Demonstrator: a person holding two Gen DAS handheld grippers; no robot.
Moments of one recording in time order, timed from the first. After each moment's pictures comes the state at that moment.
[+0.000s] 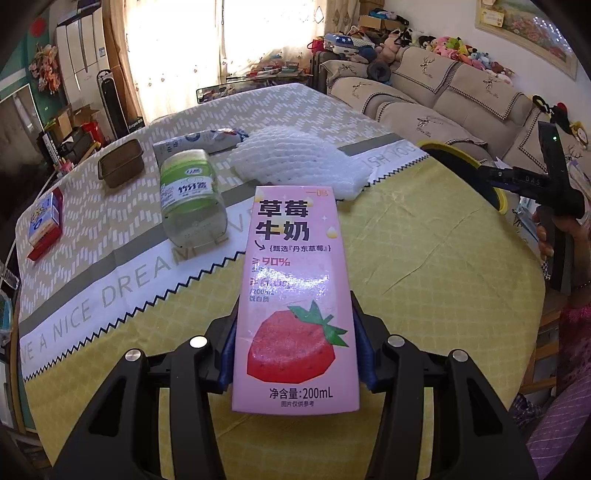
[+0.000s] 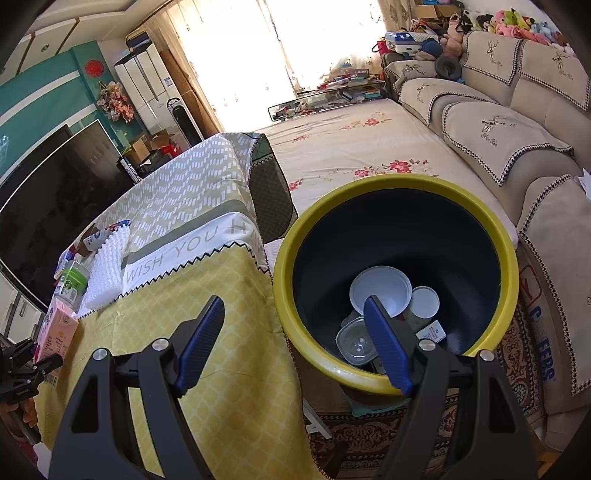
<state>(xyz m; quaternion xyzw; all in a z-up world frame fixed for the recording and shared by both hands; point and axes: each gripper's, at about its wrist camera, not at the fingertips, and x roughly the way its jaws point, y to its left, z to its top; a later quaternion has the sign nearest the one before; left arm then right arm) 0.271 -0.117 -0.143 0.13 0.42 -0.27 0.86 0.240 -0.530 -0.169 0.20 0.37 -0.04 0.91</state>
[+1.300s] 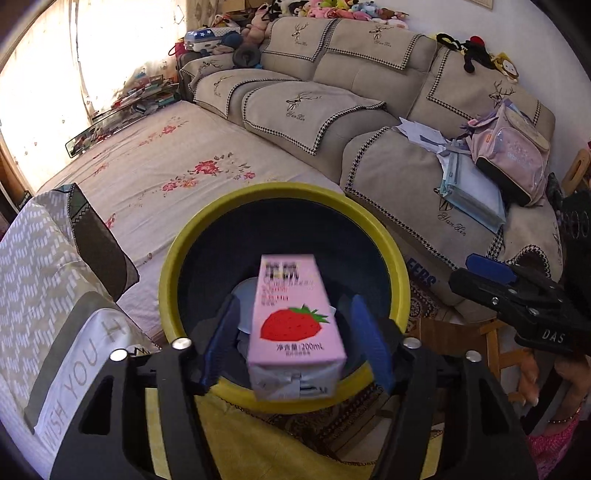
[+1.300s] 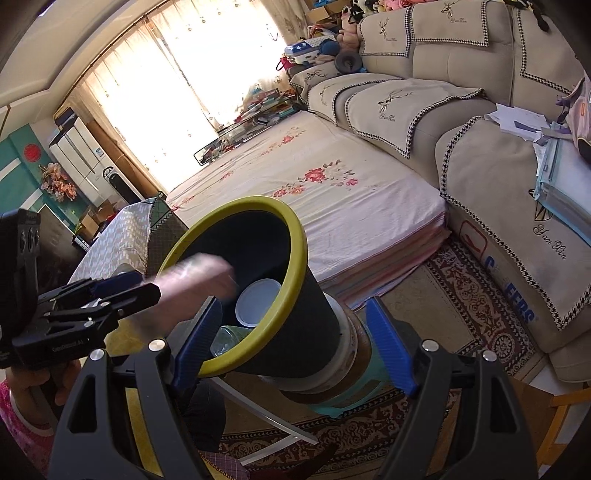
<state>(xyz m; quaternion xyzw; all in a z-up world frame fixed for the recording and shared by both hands) 0.306 -0.536 -0.150 0.21 0.41 -0.44 0.77 0.134 -0.671 -0.187 0.30 0.32 -0.17 0.88</state>
